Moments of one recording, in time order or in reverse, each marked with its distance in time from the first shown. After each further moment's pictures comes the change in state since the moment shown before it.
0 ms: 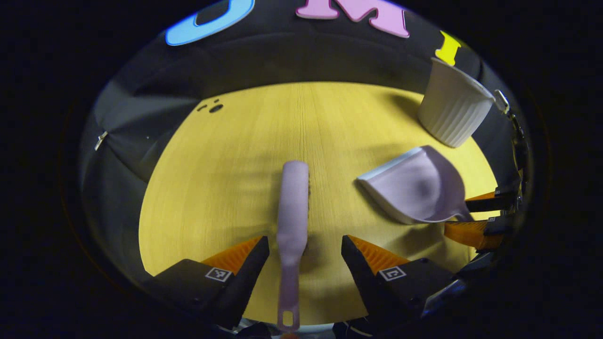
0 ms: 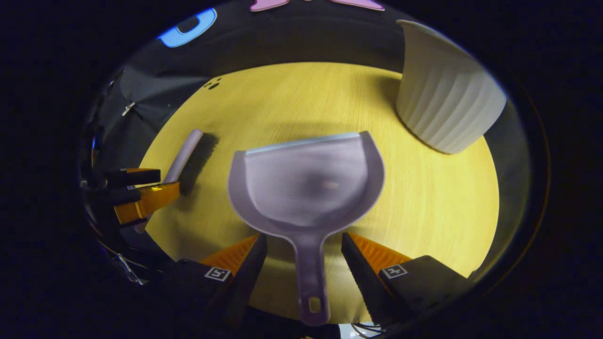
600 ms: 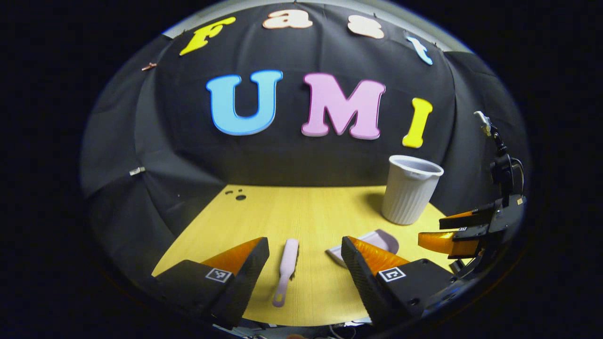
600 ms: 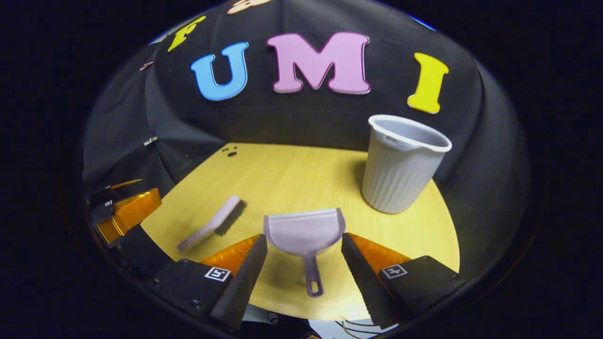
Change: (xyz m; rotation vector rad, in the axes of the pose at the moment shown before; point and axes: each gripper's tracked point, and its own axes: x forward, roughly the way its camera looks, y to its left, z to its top) left arm -0.211 -0.024 0.051 -0.056 -0.624 -0.008; right arm -0.176 0.021 0.054 -0.047 -0.521 -0.069
